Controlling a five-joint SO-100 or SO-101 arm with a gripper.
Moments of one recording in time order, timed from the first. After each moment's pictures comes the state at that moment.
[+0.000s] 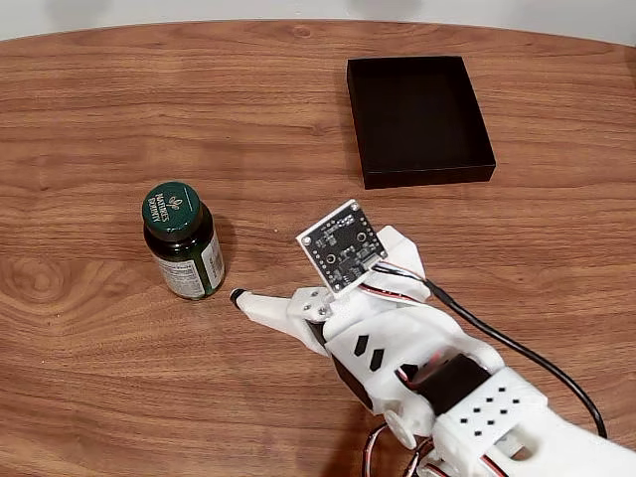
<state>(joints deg) -32.9 149.9 174.6 -5.0 187.7</state>
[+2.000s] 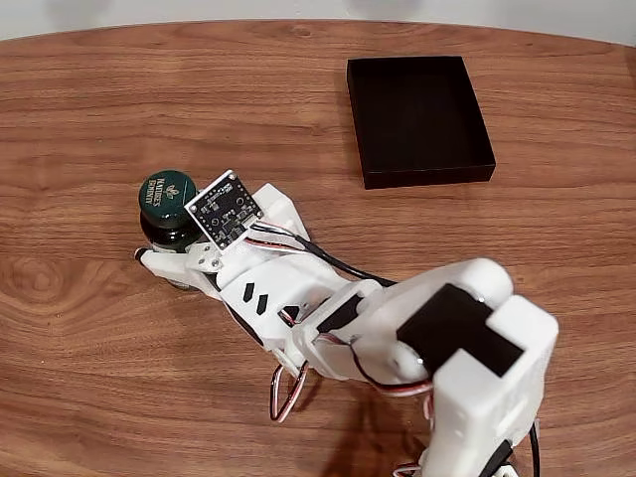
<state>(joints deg) -40.6 75.1 137.3 -51.9 185.9</state>
